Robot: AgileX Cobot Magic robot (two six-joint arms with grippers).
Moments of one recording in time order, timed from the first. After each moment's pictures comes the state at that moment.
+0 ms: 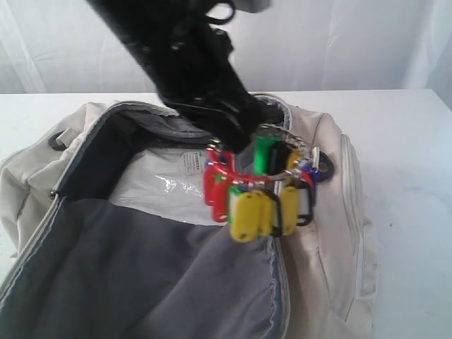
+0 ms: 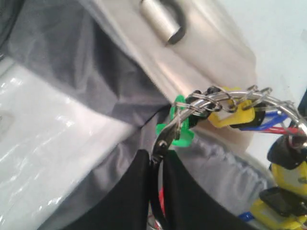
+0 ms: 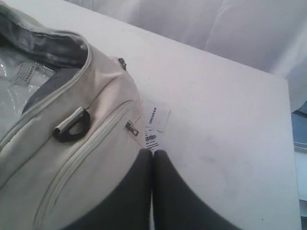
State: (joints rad) left arm -0.81 1.66 -1.74 -0.29 1.26 0.29; right arm 0.55 0.70 -0.92 -0.23 0.85 0.10
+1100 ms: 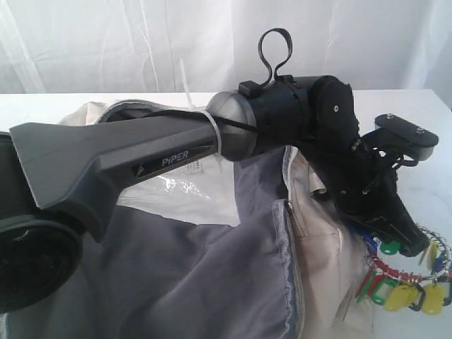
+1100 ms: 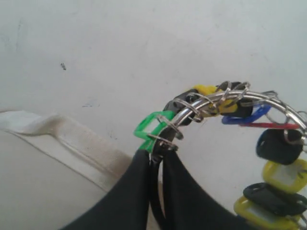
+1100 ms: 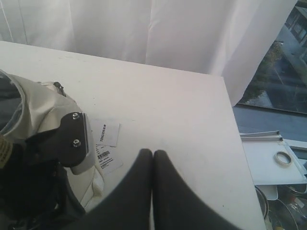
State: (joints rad) left arm -1.01 2.29 -2.11 -0.43 0.93 0.40; right arm 0.55 0.58 -0.83 -0.53 0.83 0.43
